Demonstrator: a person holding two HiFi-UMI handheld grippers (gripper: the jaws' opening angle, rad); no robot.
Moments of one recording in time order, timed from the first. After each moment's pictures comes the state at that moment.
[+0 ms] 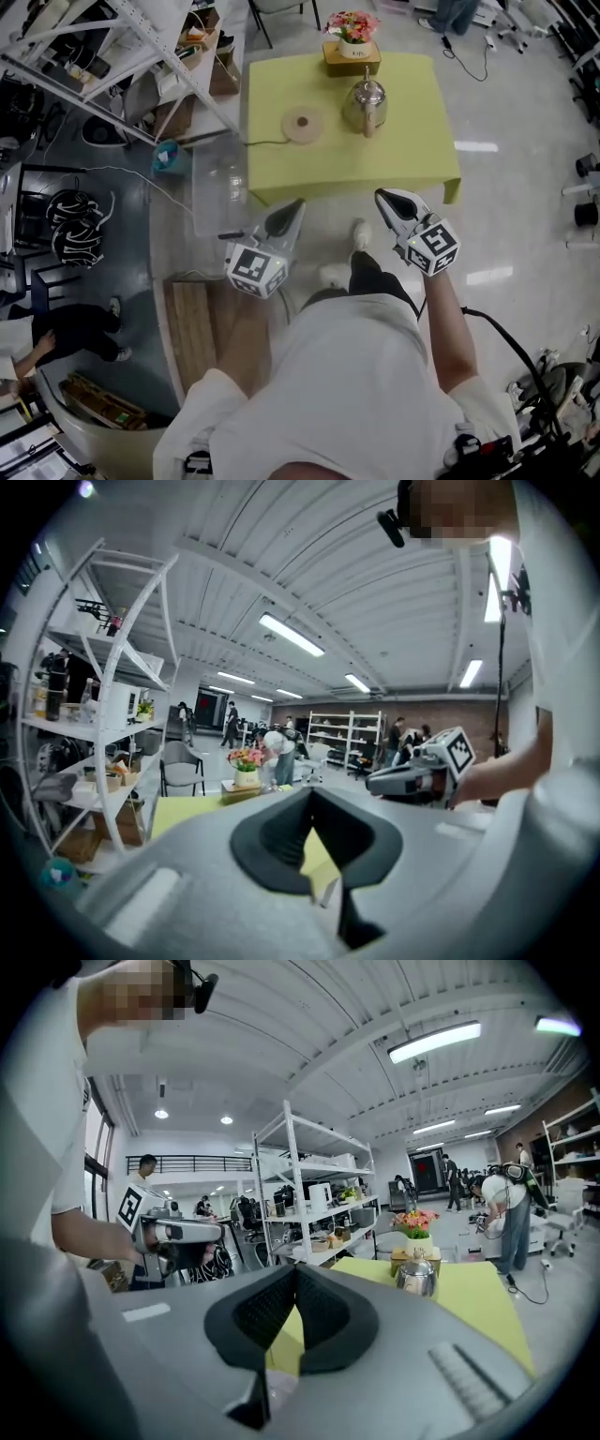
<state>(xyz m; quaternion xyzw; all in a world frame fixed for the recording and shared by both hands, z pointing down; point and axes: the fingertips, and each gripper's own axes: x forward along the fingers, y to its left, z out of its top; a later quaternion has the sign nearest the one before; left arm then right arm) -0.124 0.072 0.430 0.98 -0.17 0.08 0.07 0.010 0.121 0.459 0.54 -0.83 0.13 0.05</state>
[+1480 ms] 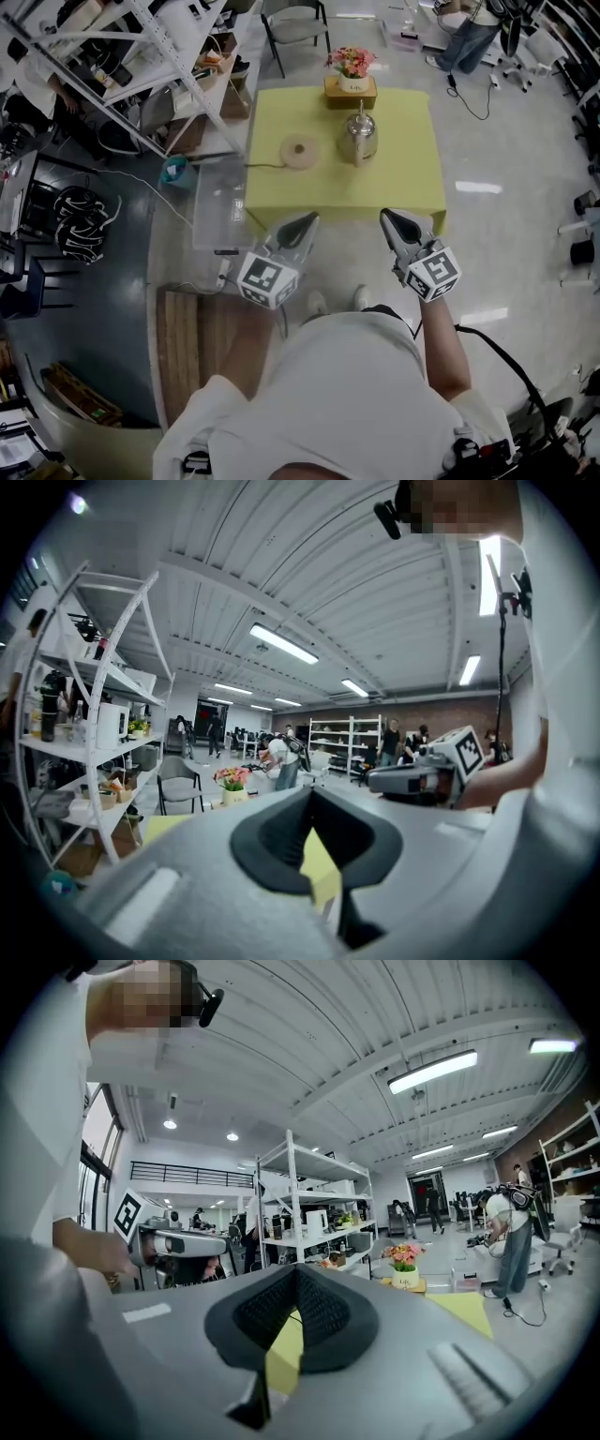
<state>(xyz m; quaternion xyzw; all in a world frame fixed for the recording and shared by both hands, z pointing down) -0.053 0.129 0.375 0.98 -0.18 0.06 0.04 0.065 0.172 0.393 0.55 -0.83 0.07 0.01</state>
